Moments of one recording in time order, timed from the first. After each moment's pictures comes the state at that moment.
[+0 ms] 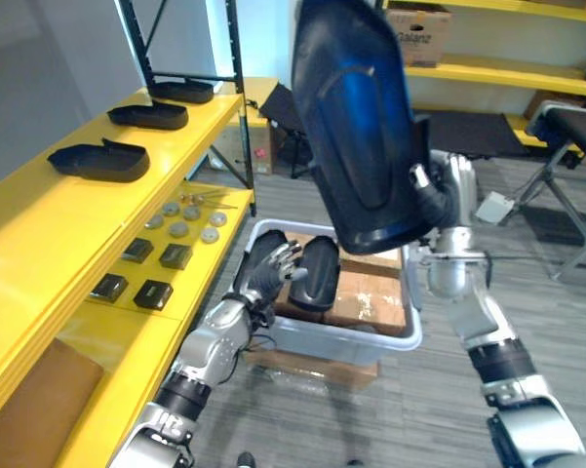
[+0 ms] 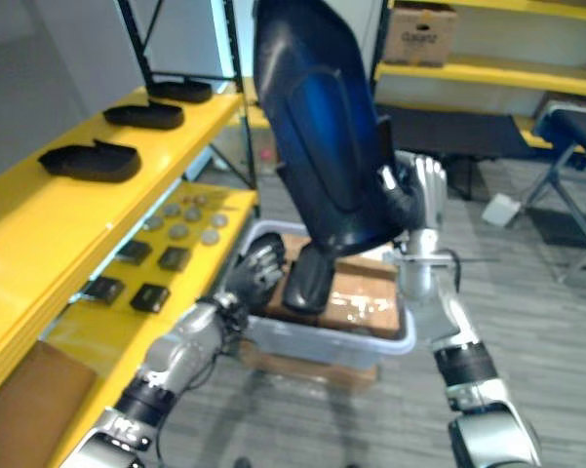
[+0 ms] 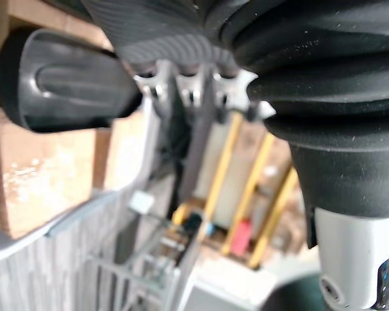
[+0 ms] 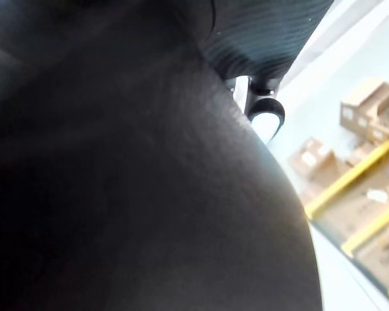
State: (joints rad) left arm -0.36 0.23 -0.30 0.21 -0.62 0.22 -0.09; right arm -0.48 -0.43 0.18 0.25 -0.51 -0.22 -0.52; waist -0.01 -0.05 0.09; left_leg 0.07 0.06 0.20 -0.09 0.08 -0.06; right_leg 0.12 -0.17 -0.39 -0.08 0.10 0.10
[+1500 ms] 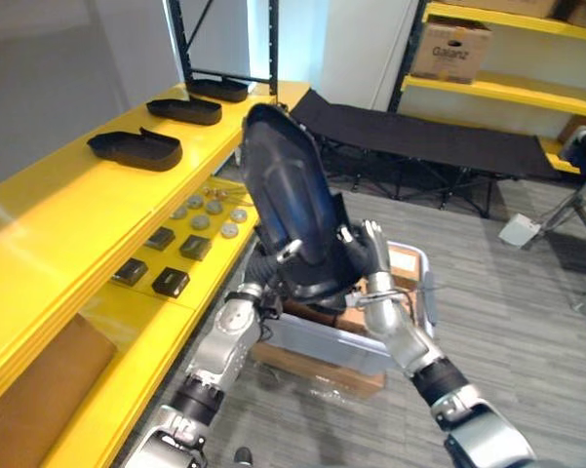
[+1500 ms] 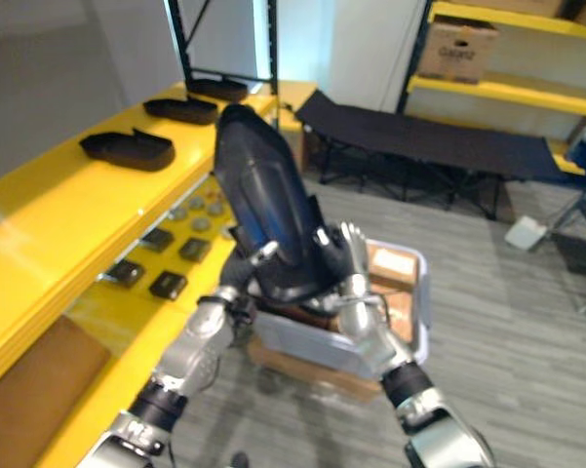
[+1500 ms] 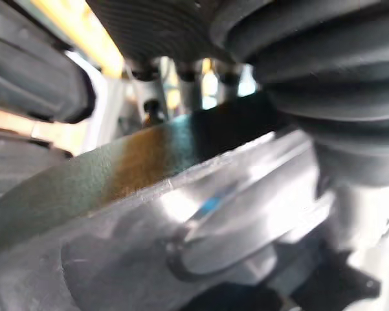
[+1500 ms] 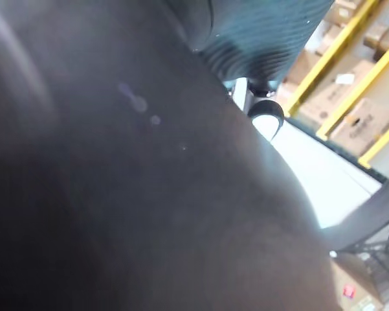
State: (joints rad) left arm -0.32 0.14 -0.32 0.22 -0.49 -0.02 0.18; right arm -0.45 -0.20 0.40 0.46 -0.43 -0.24 -0.59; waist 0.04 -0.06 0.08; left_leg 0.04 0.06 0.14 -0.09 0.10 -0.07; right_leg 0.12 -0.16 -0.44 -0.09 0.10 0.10
